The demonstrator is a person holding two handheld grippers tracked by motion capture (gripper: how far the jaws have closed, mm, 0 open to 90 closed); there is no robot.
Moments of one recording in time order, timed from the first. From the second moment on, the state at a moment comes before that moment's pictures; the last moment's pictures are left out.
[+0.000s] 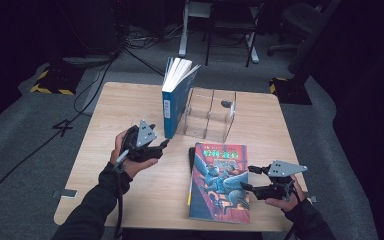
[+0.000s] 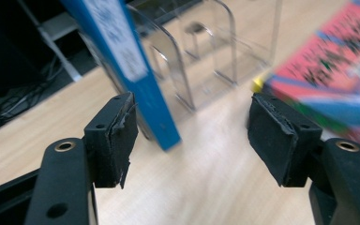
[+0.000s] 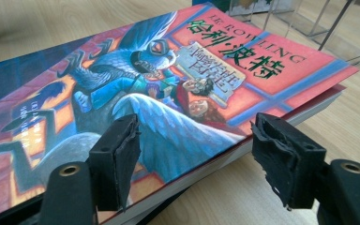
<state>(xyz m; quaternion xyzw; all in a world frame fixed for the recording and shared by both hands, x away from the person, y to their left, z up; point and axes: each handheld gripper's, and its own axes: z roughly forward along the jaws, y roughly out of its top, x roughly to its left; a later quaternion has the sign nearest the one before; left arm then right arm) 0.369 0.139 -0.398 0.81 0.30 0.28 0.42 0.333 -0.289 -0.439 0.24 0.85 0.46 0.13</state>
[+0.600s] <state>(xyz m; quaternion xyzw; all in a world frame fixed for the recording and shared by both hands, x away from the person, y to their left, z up) 0.329 0.138 -0.469 0.88 0.24 0.15 0.38 0.326 -0.294 -0.444 0.26 0.85 0.44 0.10</state>
